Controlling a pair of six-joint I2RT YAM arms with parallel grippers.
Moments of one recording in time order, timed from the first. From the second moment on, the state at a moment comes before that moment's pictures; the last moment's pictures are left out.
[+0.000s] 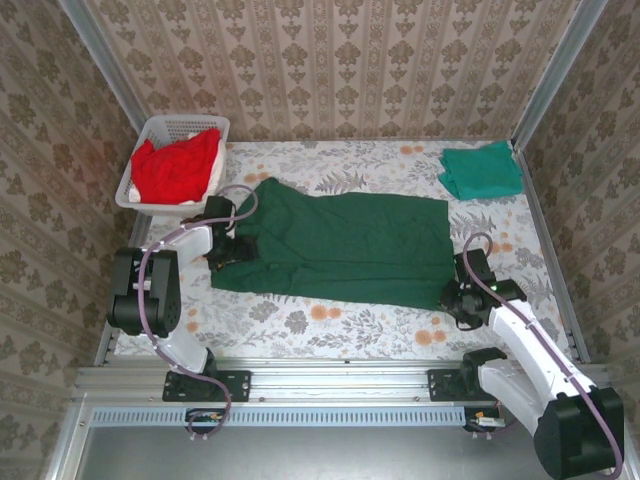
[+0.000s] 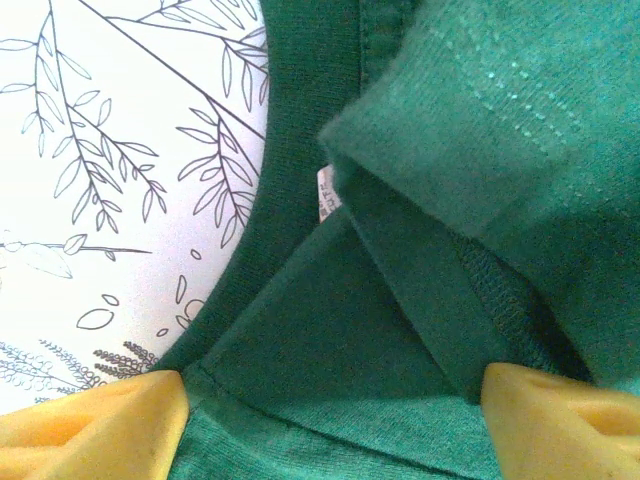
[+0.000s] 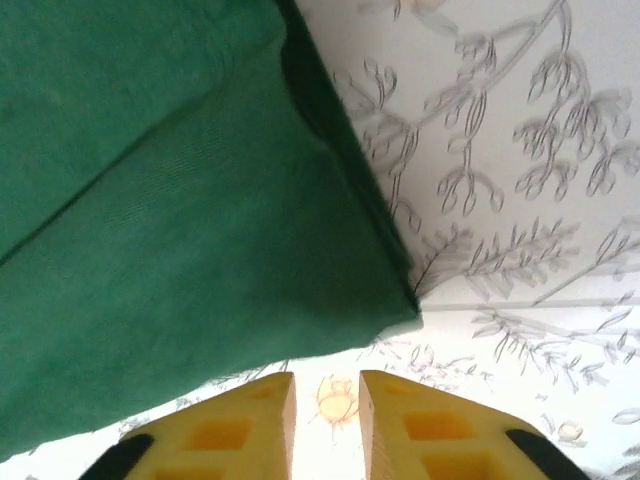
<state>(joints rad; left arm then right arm) -0.16 1.66 0.92 -0.53 0.05 -0.30 0.14 0.86 0.50 -0.85 -0.01 0.82</state>
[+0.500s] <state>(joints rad) -0.16 1.66 0.92 -0.52 0.06 -0.30 0.23 1.22 0.62 -0.62 -0.02 0.80</state>
